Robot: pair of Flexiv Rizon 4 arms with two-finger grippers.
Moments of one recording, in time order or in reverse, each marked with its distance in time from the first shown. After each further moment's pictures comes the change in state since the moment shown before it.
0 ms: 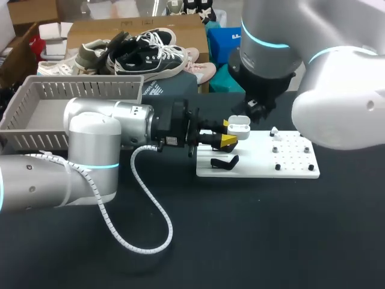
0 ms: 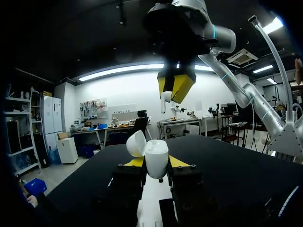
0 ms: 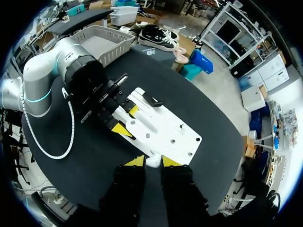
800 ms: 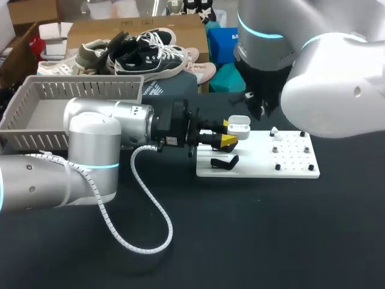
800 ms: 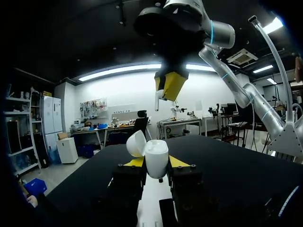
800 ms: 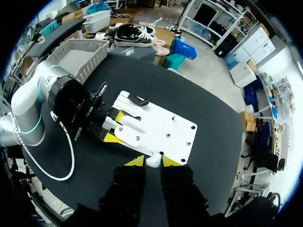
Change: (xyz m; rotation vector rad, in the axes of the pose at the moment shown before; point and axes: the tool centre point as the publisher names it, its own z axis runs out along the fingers) left arm 0.000 0.000 0.000 0.000 0.000 0.000; right arm -0.002 -0.007 -0.001 0.057 0.051 0.268
